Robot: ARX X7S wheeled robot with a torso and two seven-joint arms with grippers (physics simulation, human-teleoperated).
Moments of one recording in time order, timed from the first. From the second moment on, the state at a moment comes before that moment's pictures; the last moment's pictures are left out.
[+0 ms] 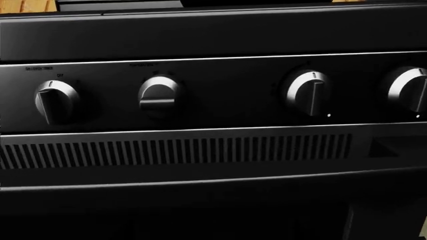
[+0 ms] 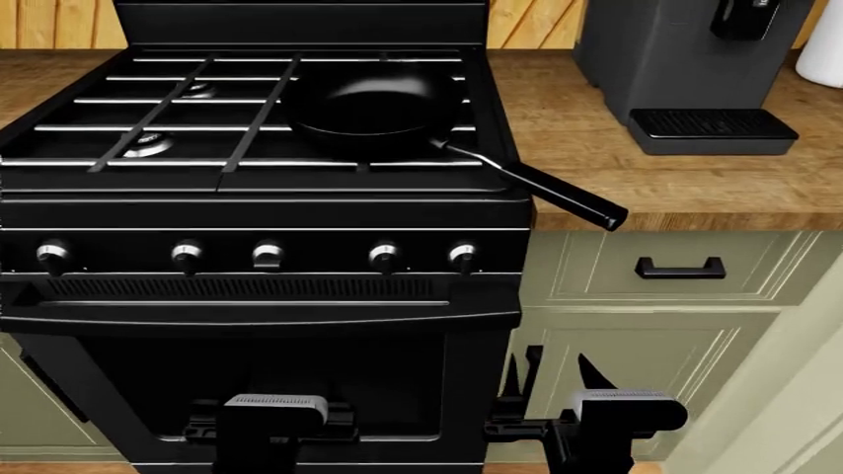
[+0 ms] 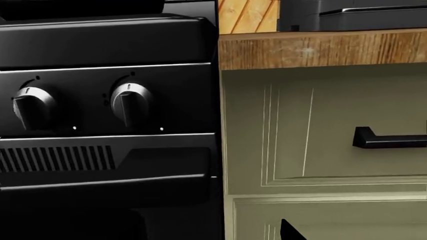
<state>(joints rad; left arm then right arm) -0.01 -0.10 0.12 -0.03 -0.07 0.01 -0.11 0.01 0.09 -0.11 0.01 0.14 0.00 0.08</state>
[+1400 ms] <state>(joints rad) -0.03 -0.15 0.19 -0.07 -0.11 0.02 -0.18 0.02 0.14 -0.17 0.03 0.20 -0.03 0.14</state>
